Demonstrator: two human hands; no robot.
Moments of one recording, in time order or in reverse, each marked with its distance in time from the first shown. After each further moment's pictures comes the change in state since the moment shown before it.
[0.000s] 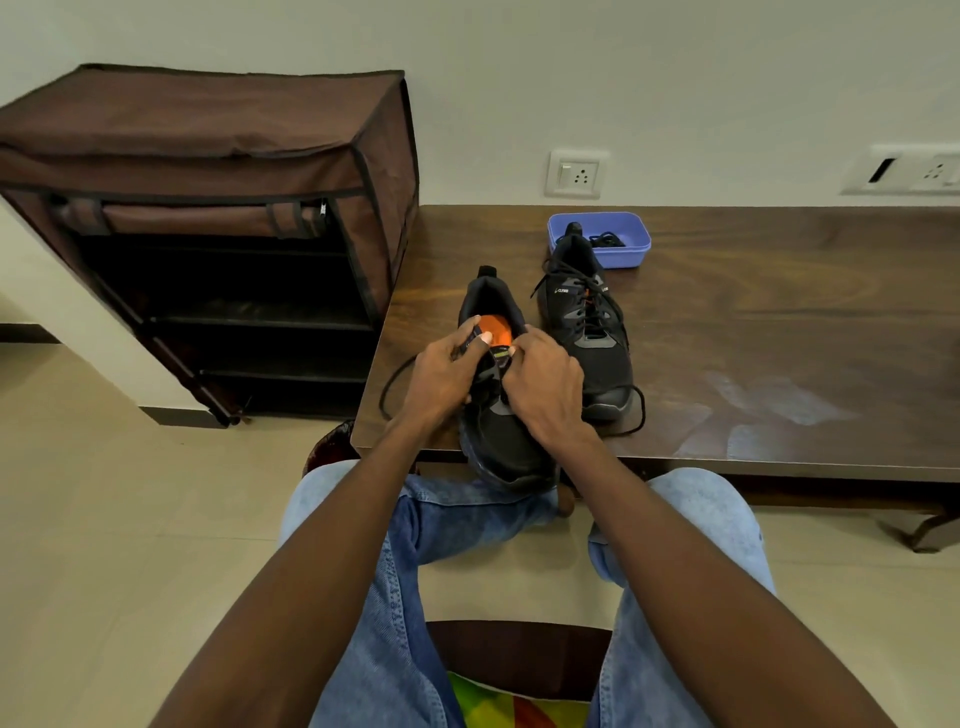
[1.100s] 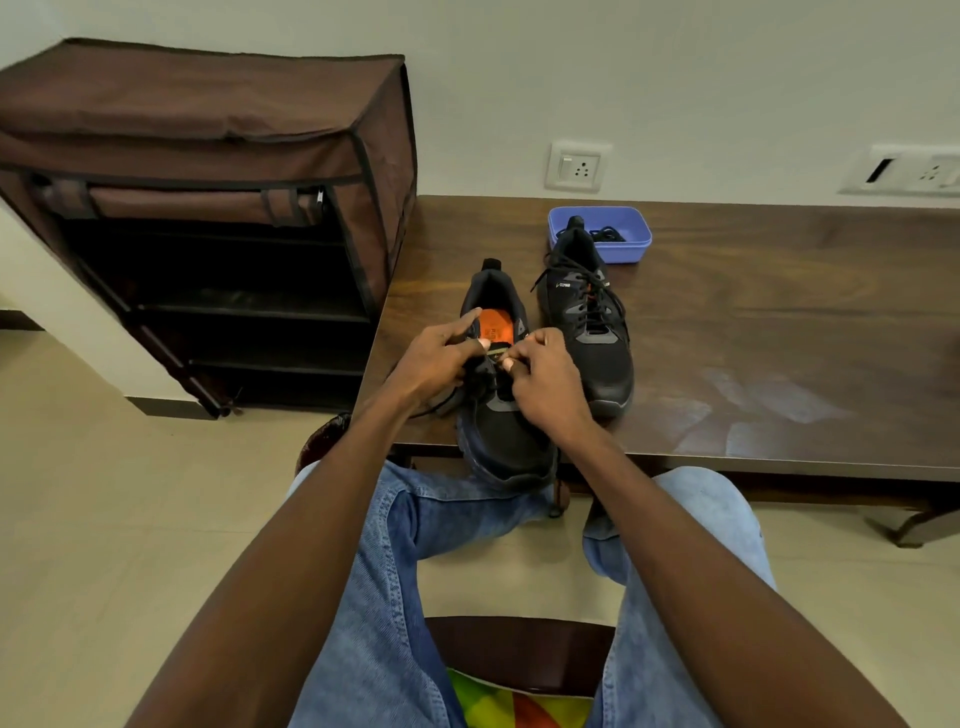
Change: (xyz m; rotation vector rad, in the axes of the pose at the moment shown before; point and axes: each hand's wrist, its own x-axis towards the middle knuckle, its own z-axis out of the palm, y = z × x) left_hand 0.017 0.002 -0.022 0.068 -0.236 -0.018; right_hand -0.003 0.007 -0.010 0.239 -0.264 0.057
